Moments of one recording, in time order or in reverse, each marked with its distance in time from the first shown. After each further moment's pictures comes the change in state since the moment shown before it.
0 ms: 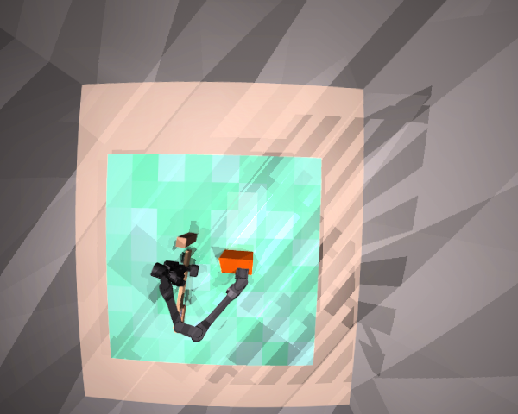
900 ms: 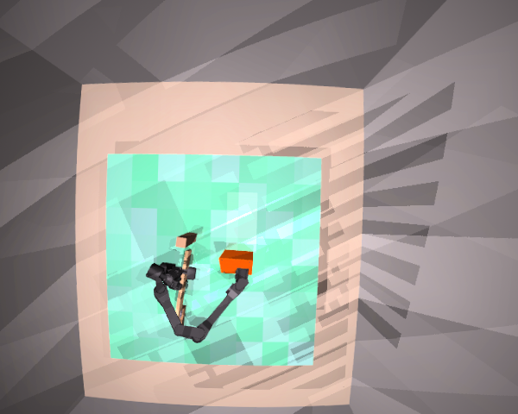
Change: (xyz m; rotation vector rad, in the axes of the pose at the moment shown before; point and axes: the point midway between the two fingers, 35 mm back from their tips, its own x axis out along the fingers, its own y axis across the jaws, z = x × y) arm -0.043 -0.001 -0.001 0.000 0.003 0.001
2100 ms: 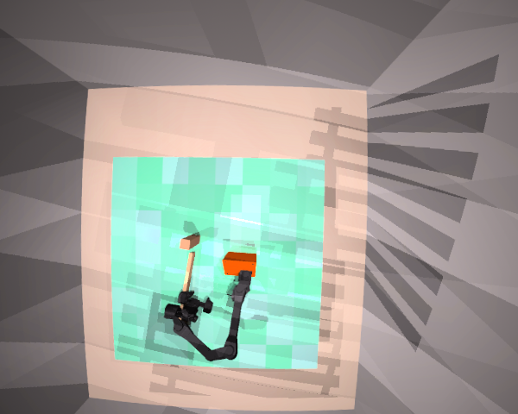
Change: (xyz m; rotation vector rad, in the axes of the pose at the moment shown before) arm 0.009 0.095 0.150 0.130 0.051 0.112
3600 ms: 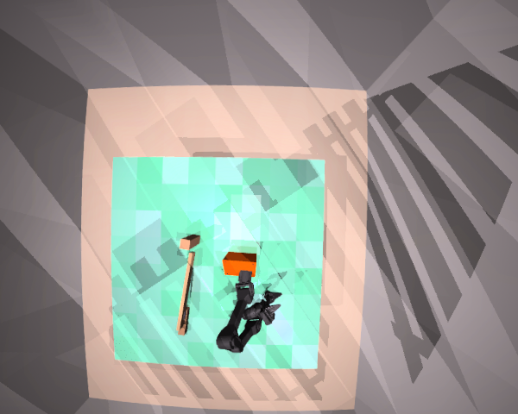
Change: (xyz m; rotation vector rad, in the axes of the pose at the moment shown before) arm -0.056 0.400 -0.149 -0.573 0.720 1.570
